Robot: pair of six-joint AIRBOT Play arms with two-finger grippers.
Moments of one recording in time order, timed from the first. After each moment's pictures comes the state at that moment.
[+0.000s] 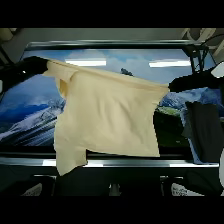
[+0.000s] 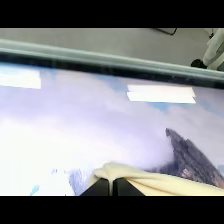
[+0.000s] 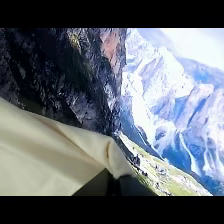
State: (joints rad) left arm -0.04 -1.14 1.22 1.13 -0.54 -1.42; right arm -0.15 -1.39 1.44 -1.20 1.14 1.00
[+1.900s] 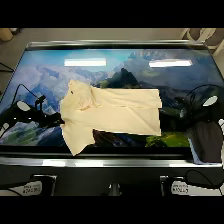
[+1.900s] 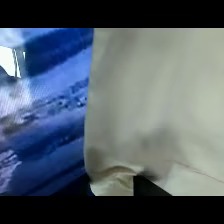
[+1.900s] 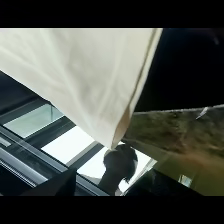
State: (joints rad) left arm 0.16 -1.42 0.89 1.10 -1.03 -1.42; right arm -0.36 -1.48 1.02 -1.13 1.47 0.86
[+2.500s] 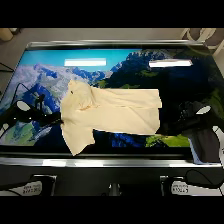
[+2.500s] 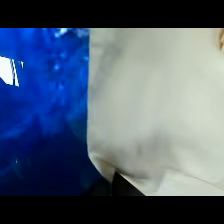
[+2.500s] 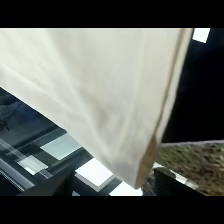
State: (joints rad) left arm 0.15 -1.40 0.89 1.09 -1.03 -1.42; right arm -0.36 -1.49 0.87 -0.98 1.33 0.85
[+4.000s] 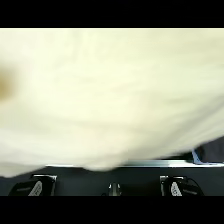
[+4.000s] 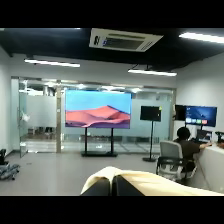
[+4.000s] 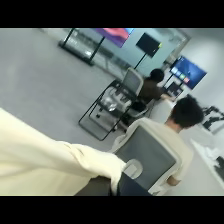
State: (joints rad) left arm 0.15 -0.66 1.90 1.23 -0.91 -1.53; right arm -0.24 -0.70 1.83 -1.34 1.12 0.88
